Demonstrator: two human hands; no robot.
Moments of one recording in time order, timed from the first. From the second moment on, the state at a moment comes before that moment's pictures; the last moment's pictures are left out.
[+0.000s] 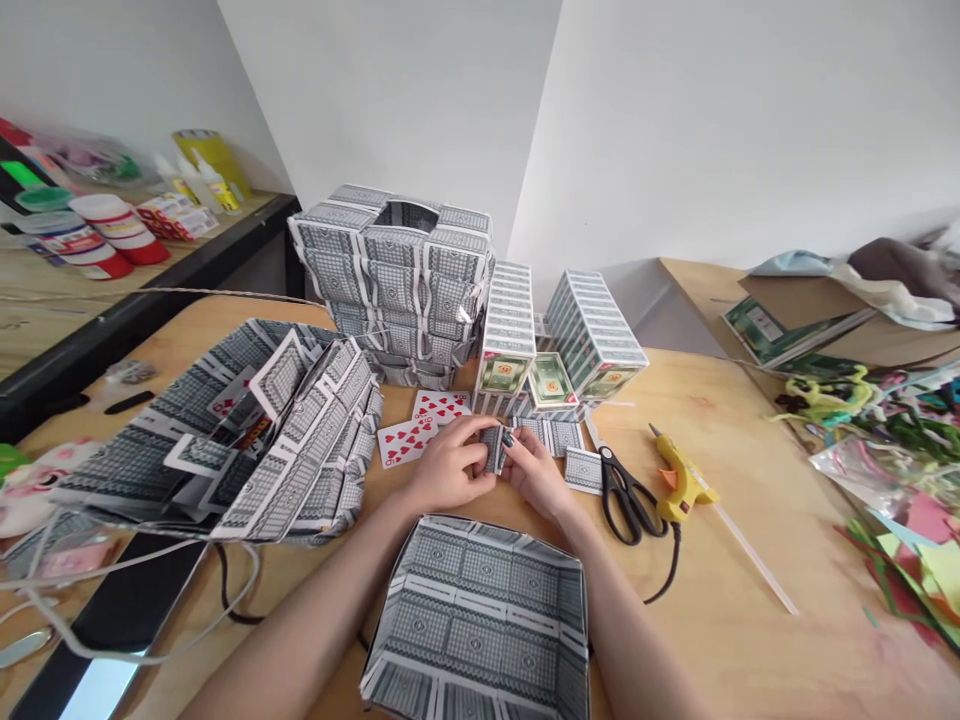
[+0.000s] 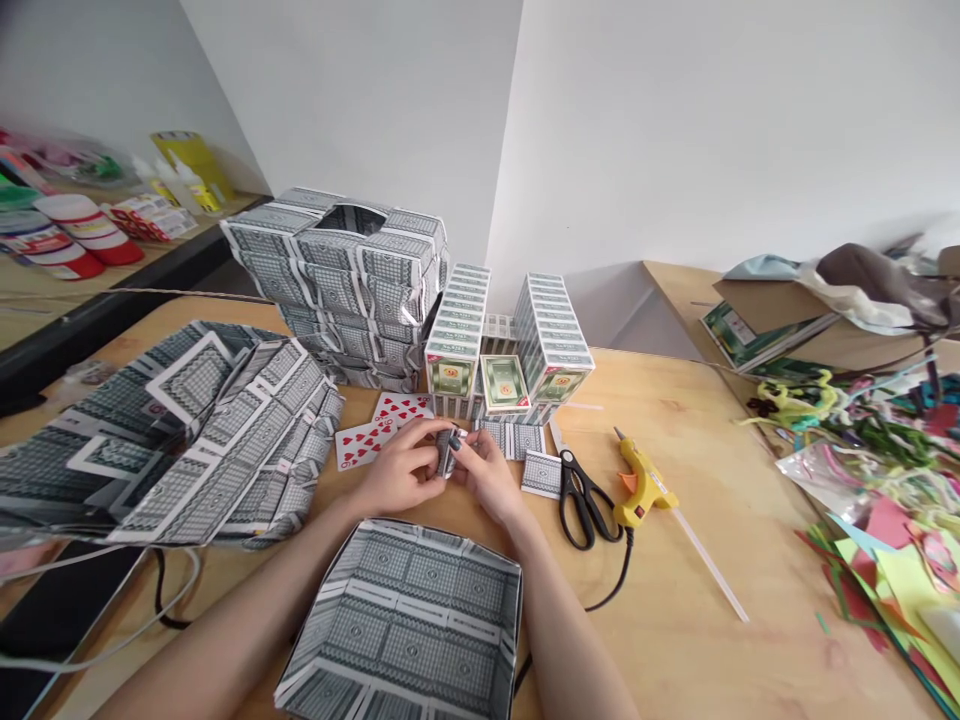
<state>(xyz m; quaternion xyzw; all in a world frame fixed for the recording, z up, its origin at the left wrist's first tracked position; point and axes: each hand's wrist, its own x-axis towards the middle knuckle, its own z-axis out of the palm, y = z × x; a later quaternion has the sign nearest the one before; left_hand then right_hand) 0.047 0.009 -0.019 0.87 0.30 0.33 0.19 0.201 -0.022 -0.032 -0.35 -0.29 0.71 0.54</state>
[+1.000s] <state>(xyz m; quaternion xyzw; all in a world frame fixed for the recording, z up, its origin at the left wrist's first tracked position) 0.047 0.007 -0.014 0.88 0.29 0.31 0.22 0.200 -0.023 -0.031 -0.37 -0.35 0.68 0.52</state>
